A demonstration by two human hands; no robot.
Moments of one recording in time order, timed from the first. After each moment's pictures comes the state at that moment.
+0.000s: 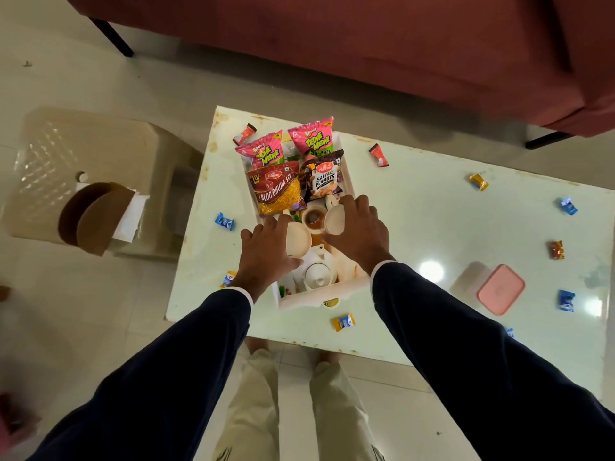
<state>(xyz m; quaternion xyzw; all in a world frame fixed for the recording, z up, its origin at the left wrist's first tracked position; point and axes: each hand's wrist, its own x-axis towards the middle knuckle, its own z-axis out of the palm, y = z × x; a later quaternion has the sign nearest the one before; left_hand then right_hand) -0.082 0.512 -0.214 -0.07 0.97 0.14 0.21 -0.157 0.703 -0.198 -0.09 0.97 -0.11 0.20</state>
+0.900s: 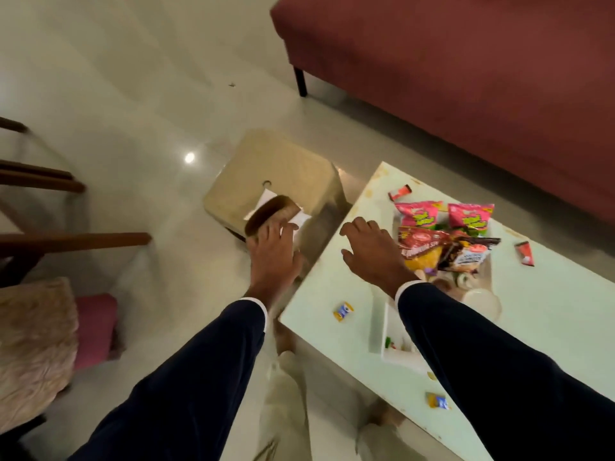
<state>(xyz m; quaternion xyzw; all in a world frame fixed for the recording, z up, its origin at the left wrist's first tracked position) -0.007 0.291 -0.137 -0.30 0.95 0.09 0.06 -0.145 0.450 -0.133 -0.42 0.88 -0.06 0.21</state>
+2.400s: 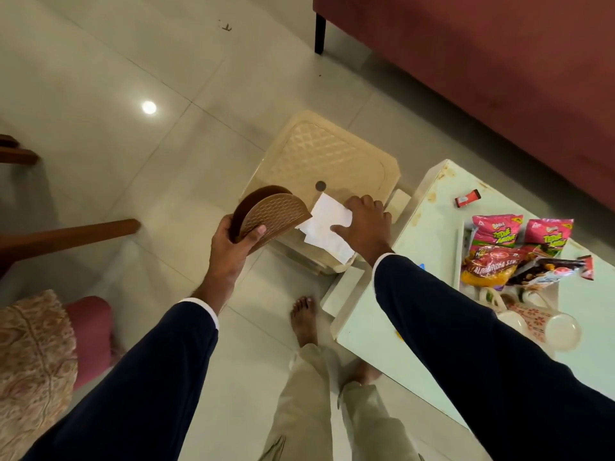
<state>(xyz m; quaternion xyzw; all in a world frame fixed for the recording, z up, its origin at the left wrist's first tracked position) 0.059 0.046 -0.190 -0.47 0.58 0.66 -0.07 -0.134 0.235 -0.220 -0.23 0.94 -0.07 0.25</state>
